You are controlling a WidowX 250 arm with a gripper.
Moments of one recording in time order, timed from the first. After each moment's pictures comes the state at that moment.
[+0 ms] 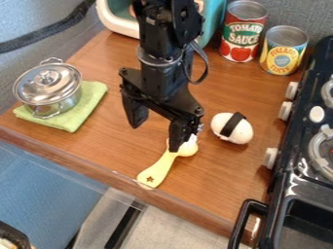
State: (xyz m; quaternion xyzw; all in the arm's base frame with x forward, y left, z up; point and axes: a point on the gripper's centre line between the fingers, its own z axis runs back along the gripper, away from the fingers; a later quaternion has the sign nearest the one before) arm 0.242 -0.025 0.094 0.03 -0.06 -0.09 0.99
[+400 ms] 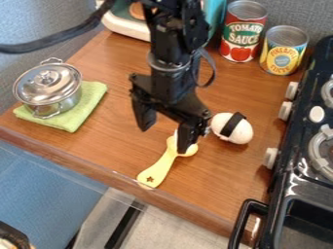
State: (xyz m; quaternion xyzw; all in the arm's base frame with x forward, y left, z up) arm 0.257 -0.031 0.083 0.03 -0.05 -0.09 0.99
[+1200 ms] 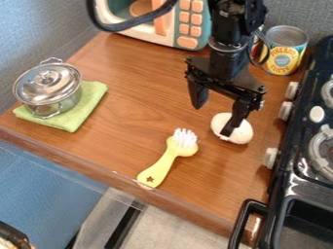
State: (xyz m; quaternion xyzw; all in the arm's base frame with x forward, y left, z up) arm 0.328 -0.068 0.074 0.00 -0.09 -0.08 0.99
